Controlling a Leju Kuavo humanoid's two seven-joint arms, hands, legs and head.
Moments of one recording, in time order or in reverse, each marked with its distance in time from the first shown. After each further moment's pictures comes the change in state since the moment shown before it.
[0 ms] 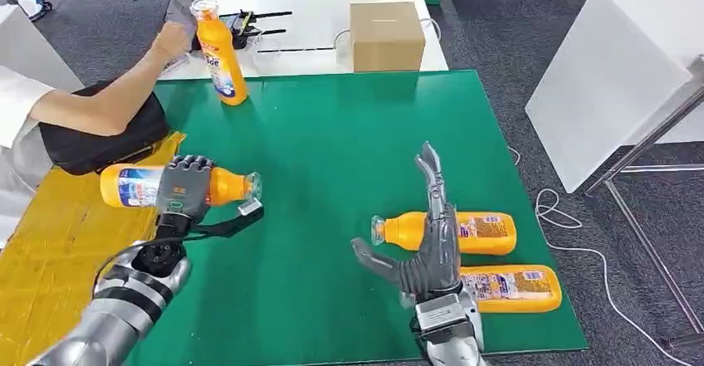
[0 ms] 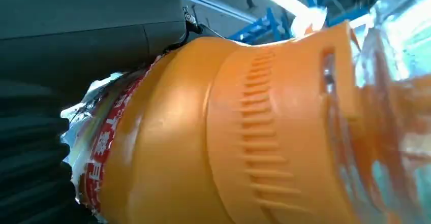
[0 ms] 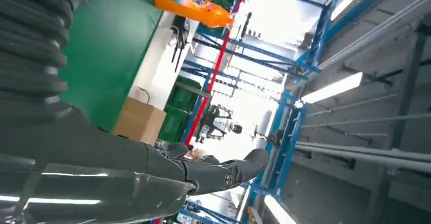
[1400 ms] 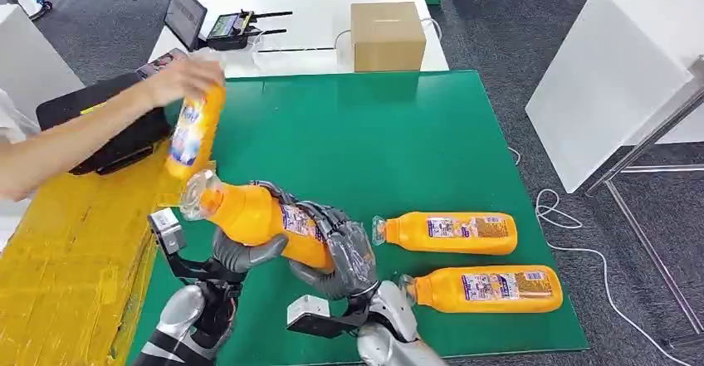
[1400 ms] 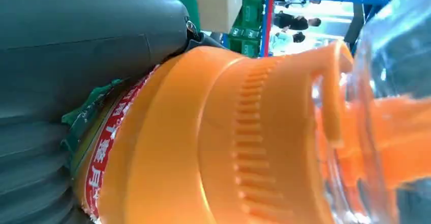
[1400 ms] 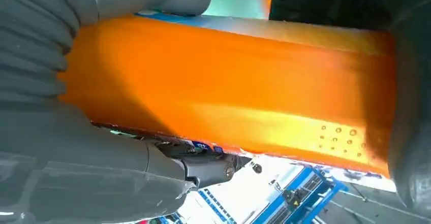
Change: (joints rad) left arm 0.374 -0.228 0.055 -0.611 1.887 -0.663 -0.705; right arm -0.207 0.105 0.245 0.631 0.280 -0.251 0.046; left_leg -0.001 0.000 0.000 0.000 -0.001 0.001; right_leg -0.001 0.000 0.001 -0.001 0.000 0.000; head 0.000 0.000
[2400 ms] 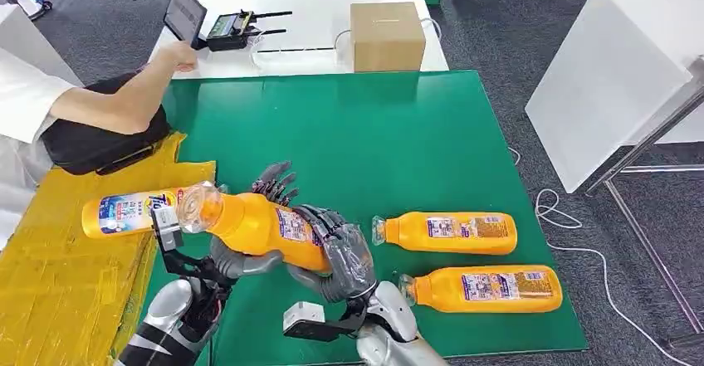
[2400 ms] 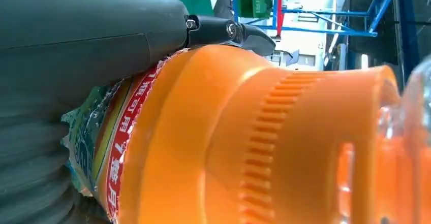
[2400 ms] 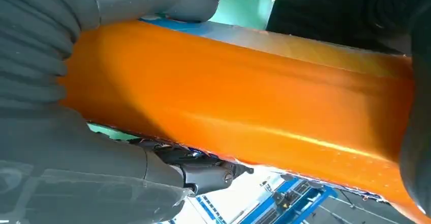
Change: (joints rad) left arm -0.034 0.073 -0.025 0.041 0.042 -0.198 0.043; right arm -0.023 0.003 0.018 0.059 0.056 0.030 -0.004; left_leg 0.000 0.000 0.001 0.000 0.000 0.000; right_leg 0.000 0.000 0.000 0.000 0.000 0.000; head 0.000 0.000
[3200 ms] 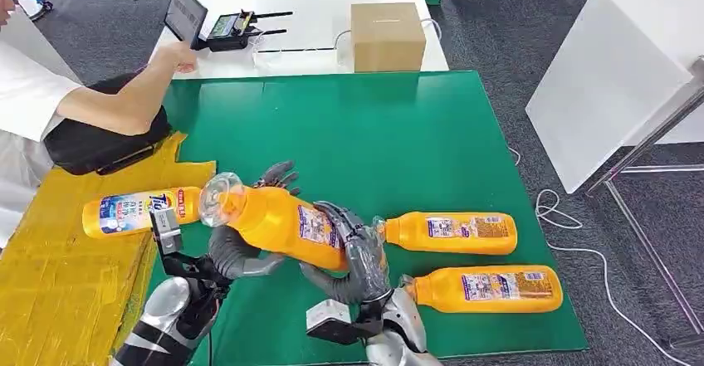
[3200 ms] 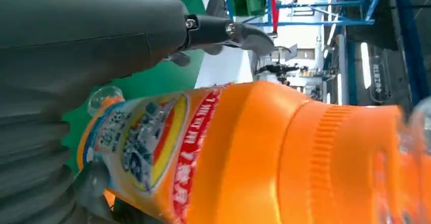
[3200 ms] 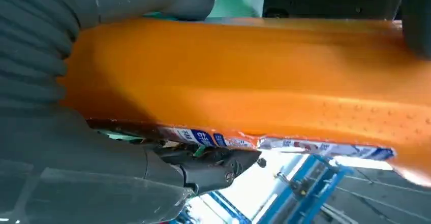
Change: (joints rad) left arm -0.003 0.008 0.007 -0.026 -0.067 -0.041 -0.011; right arm 0.093 -0.003 -0.095 -0.143 -0.070 0.046 -0.050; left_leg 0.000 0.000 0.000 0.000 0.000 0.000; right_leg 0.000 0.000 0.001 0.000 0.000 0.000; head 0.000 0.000
